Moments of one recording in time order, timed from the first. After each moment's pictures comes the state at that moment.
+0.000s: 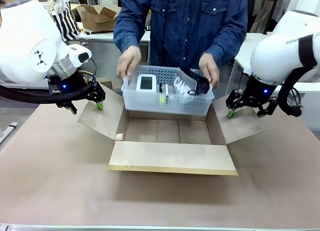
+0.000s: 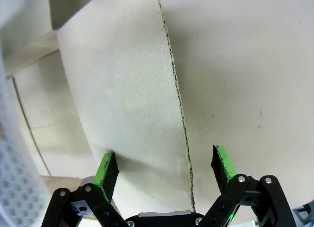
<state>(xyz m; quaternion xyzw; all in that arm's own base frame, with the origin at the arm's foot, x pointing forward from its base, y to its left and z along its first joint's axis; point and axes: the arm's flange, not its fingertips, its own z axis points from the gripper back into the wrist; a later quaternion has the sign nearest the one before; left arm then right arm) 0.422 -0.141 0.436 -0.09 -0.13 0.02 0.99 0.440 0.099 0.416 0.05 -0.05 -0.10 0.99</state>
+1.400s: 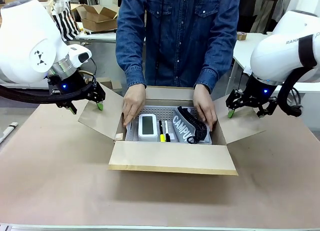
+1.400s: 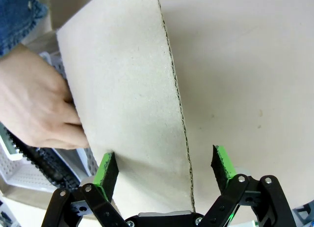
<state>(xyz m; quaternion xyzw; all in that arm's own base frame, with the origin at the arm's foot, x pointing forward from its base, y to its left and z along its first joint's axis) 0.422 -0.141 0.436 -0.09 -0.13 0.02 0.99 0.440 0.099 0.416 0.05 -0.05 -0.10 0.99</state>
